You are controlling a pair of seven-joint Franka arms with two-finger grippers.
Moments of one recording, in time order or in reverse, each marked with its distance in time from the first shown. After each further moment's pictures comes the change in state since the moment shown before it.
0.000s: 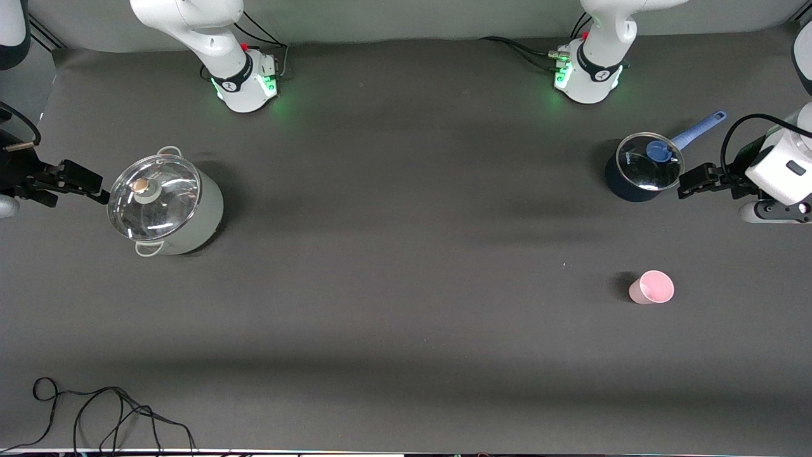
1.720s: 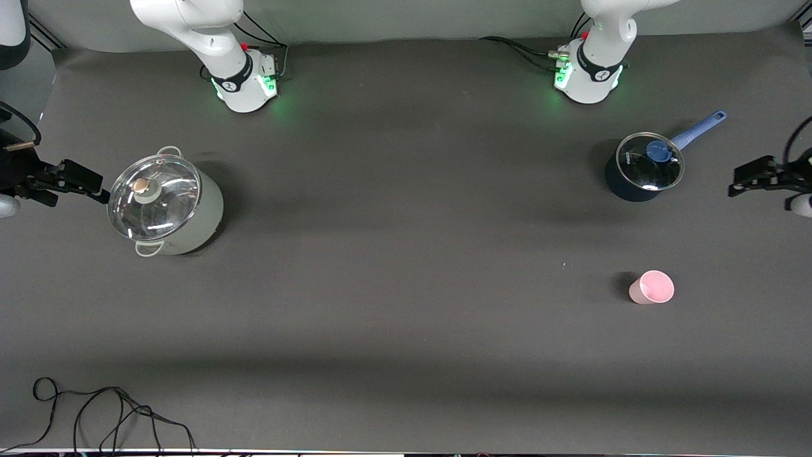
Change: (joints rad) left arm 0.149 0.072 0.015 0.098 0.001 -0.014 0.506; right arm 0.000 0.000 0.000 0.000 0.000 -0.003 -0.002
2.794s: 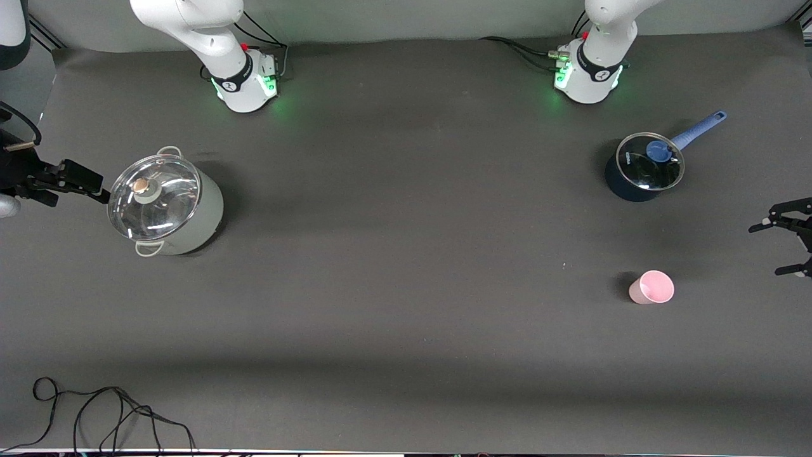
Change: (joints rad) left arm 0.290 0.364 0.001 0.099 -0.479 0.080 1.143; right arm 0.000 0.000 0.000 -0.001 0.000 -0.001 0.000
